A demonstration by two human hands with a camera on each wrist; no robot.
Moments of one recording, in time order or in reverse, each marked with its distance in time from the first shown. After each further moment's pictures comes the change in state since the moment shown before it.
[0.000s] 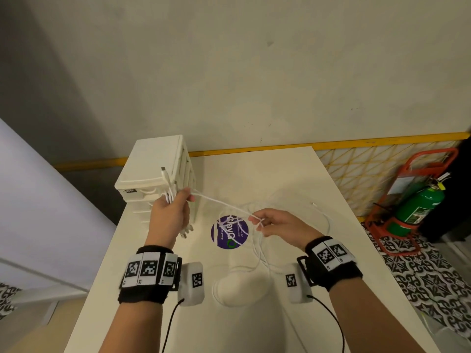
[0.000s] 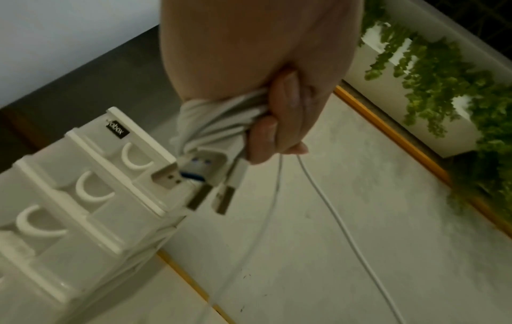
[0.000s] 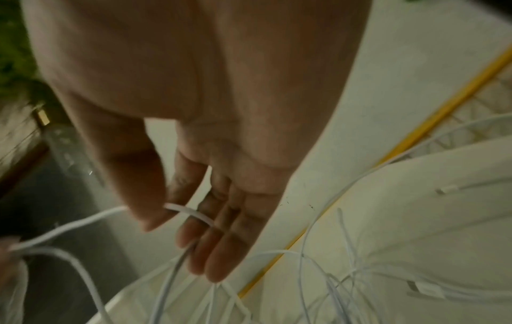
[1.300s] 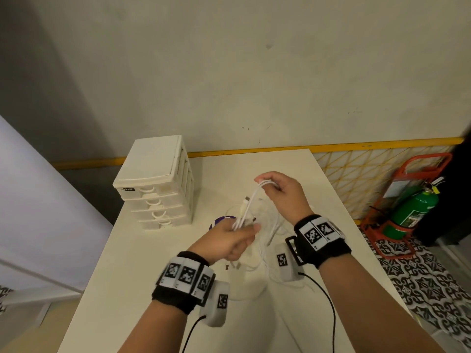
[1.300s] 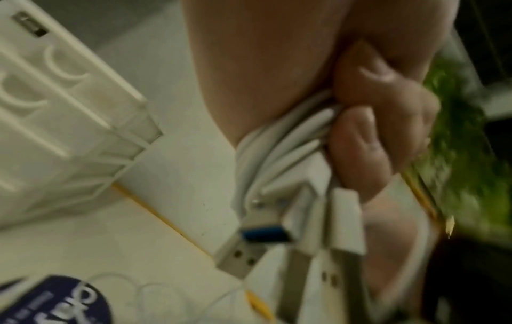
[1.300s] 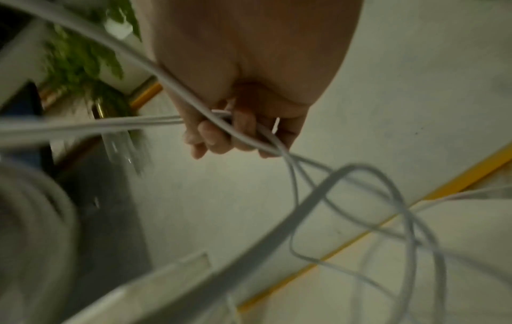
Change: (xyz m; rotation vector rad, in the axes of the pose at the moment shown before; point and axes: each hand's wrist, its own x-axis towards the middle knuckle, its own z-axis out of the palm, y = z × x) left_hand -0.038 -0.019 0.060 0.105 -0.786 -0.167; right_hand 0.018 -0.039 -0.013 -0.103 0.519 -0.307
